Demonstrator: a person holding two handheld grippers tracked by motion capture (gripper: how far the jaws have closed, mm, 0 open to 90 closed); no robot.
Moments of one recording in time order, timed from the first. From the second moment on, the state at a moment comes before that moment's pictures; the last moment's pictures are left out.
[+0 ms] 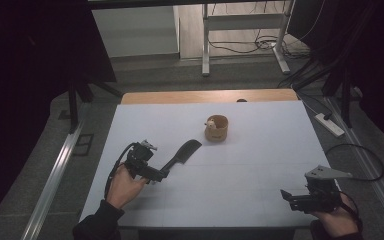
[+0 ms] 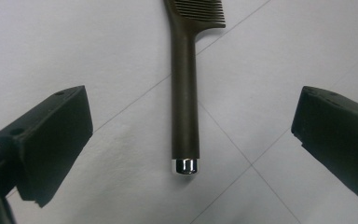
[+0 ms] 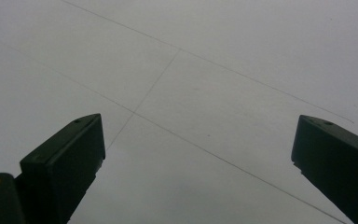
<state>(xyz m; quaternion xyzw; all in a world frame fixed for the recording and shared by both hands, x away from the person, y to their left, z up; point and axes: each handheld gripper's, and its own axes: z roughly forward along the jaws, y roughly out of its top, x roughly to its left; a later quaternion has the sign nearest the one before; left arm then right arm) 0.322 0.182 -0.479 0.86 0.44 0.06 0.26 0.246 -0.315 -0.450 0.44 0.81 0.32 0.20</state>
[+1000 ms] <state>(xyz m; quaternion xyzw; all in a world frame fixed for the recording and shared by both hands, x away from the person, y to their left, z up) 0.345 0.164 -0.511 0.87 0.42 0.06 0.23 0.246 -0.315 -0.450 0.44 0.81 0.32 0.20</state>
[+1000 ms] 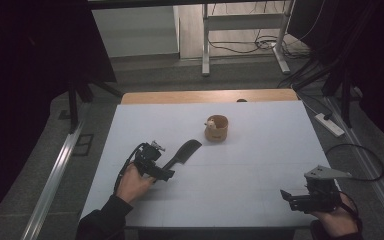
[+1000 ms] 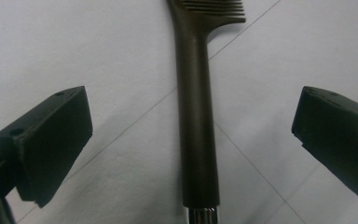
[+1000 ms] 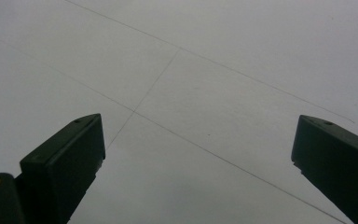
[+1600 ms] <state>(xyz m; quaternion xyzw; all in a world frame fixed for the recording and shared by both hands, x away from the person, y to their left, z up) 0.354 0.153 -0.528 0.89 0.42 0.06 0.18 0.247 -0.314 -0.451 0.44 0.82 0.31 0.20</state>
